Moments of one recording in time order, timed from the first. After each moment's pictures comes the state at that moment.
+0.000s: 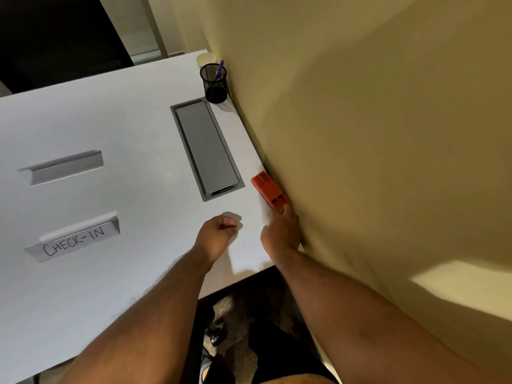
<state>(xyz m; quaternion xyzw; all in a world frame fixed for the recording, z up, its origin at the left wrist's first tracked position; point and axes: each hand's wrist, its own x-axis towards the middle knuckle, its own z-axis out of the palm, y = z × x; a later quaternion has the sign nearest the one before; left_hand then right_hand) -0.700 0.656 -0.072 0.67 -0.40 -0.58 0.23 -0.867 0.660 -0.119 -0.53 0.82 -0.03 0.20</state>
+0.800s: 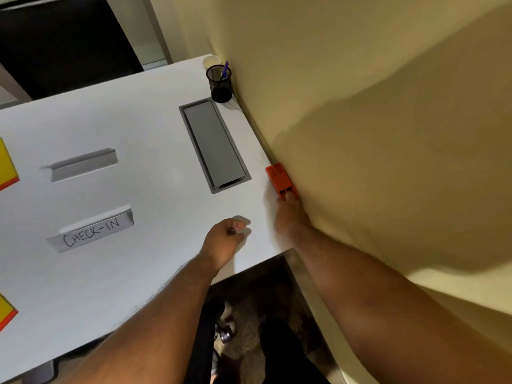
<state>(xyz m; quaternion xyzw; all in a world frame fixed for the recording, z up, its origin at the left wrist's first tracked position) -0.692 0.707 -0.054 0.65 -0.44 -0.58 0.23 -0.885 0.654 -0.107 -0.63 0.75 0.08 0.21</state>
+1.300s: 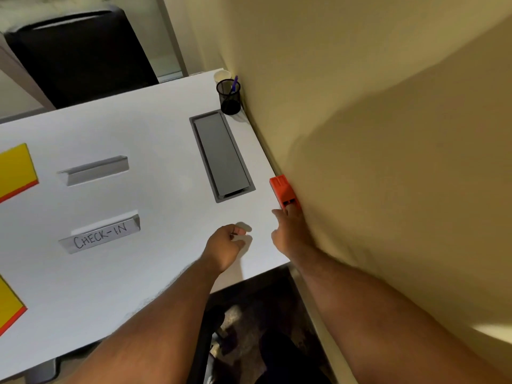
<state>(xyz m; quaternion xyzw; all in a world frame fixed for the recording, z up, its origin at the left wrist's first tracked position) -0.690 0.693 -0.069 0.67 -0.51 -0.51 0.17 -0.888 0.669 -0.111 -0.65 0.73 -0.03 0.22</state>
